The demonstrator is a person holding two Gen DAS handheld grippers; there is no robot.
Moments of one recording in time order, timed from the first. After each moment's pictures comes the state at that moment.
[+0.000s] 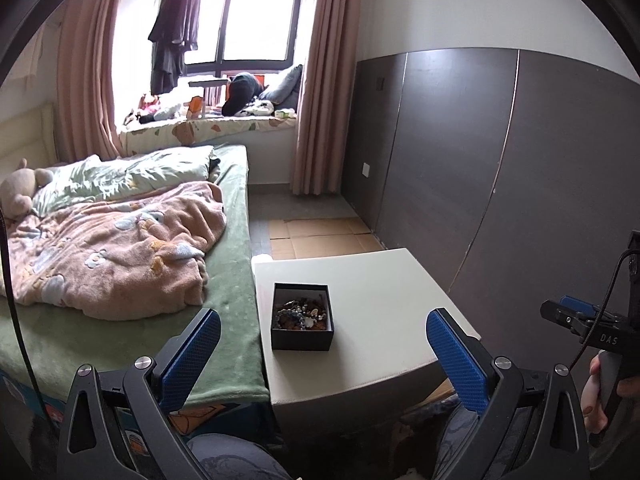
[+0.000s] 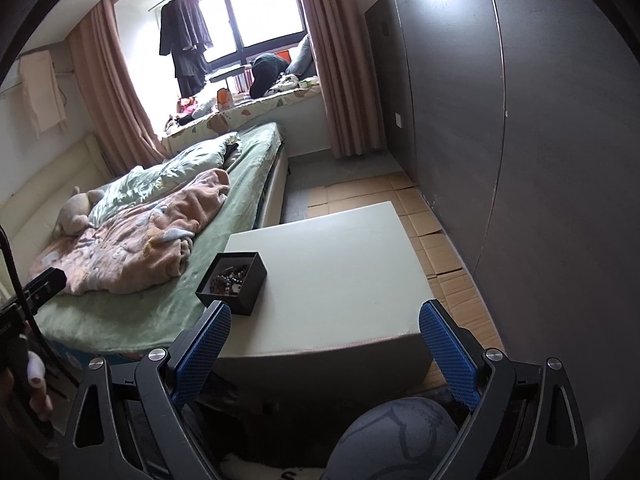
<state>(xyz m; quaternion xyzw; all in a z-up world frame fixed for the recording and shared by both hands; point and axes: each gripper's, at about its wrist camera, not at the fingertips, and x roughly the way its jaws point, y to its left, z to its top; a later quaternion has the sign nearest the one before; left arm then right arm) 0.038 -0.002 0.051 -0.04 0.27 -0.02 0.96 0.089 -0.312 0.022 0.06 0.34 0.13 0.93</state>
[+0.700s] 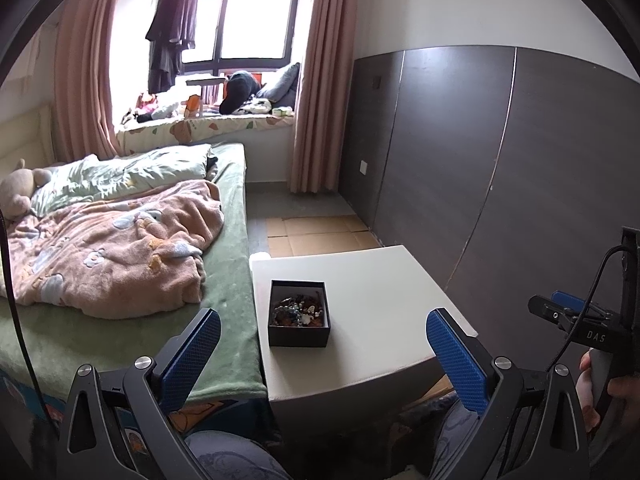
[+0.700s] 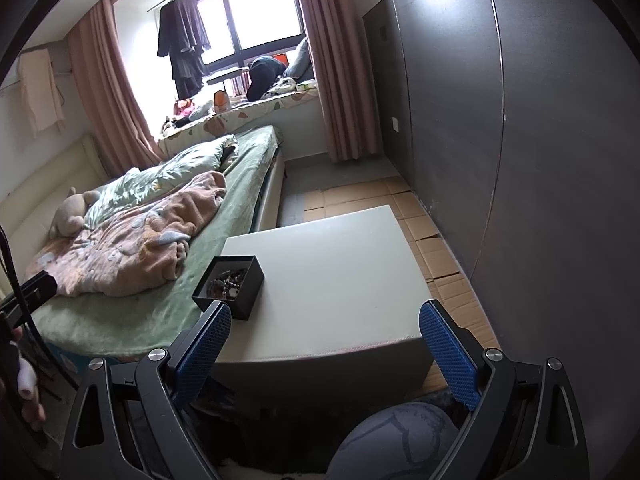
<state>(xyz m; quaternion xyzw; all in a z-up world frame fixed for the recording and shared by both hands) 0.035 -0.004 0.052 -0.04 0.28 -0.03 0.96 0.088 -0.309 0.020 0.05 0.34 0.13 0.93</state>
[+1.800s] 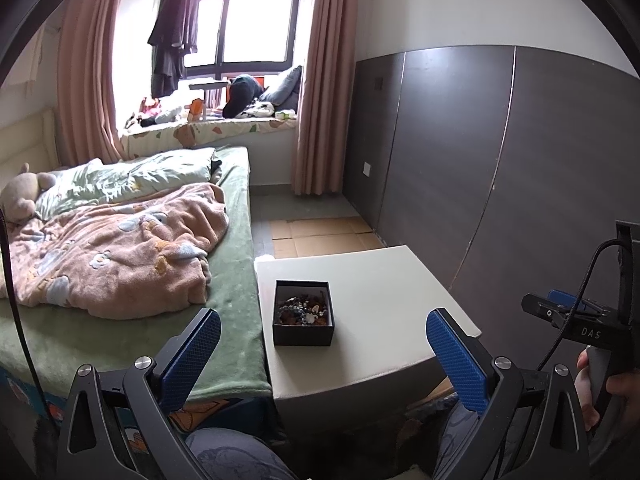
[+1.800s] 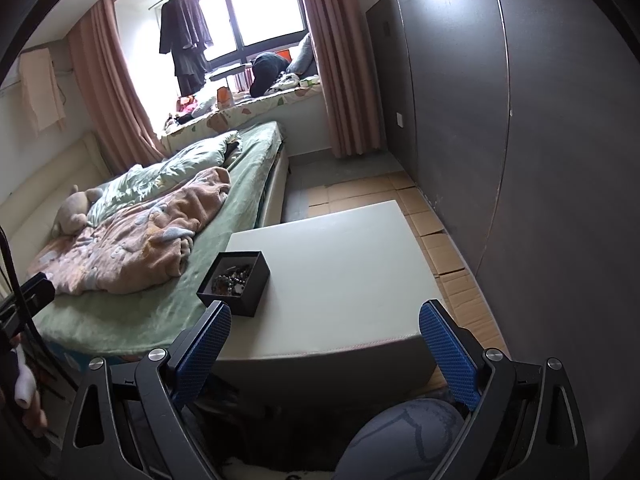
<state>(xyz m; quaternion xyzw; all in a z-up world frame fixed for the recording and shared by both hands) 0.027 0.002 0.049 -0.04 0.27 -0.02 0.96 0.088 -0.299 0.015 0.05 0.34 0.13 0.93</state>
